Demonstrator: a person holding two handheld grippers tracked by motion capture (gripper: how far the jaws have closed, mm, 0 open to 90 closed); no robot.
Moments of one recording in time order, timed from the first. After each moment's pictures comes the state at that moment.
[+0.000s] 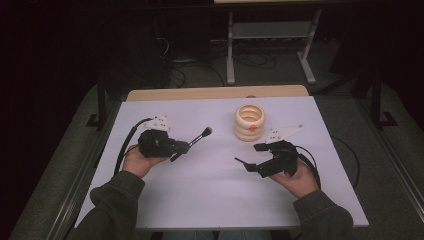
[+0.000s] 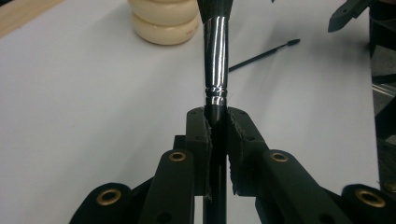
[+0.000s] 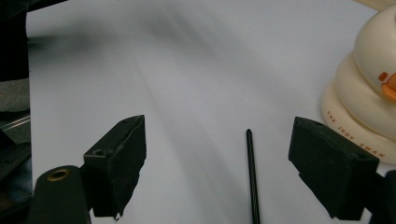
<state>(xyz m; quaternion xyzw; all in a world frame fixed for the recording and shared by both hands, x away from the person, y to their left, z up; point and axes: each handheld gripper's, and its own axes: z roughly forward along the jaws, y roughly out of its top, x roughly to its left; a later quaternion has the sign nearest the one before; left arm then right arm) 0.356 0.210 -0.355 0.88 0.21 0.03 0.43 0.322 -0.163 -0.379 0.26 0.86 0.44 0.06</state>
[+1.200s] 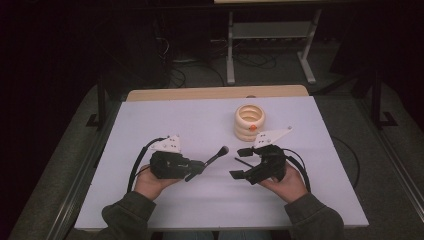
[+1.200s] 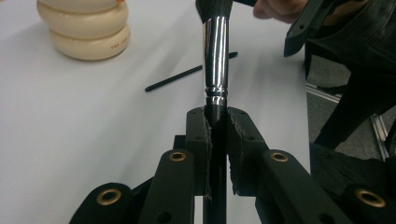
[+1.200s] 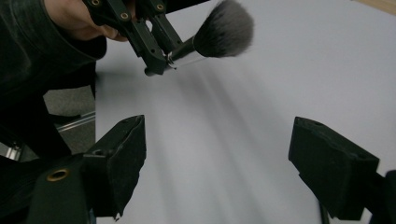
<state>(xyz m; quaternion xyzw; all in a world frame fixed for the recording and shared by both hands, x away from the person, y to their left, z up) 0.306 0.177 -0.368 0.86 0.17 -0.01 0.48 0.309 -0.130 -0.370 0.21 0.85 0.49 0.00</state>
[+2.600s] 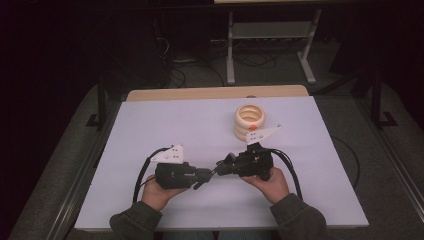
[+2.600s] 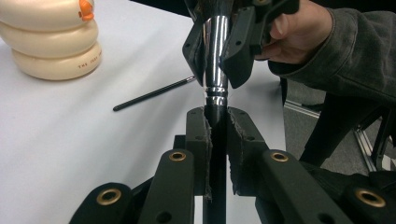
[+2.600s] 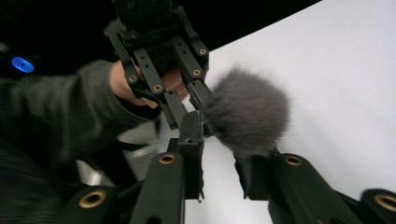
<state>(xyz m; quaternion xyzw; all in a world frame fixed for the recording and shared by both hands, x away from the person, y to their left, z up) 0.286 0.167 -0.382 0.84 0.15 -0.02 0.52 0.319 -0.107 -0.381 0.19 0.79 0.56 -0.14</state>
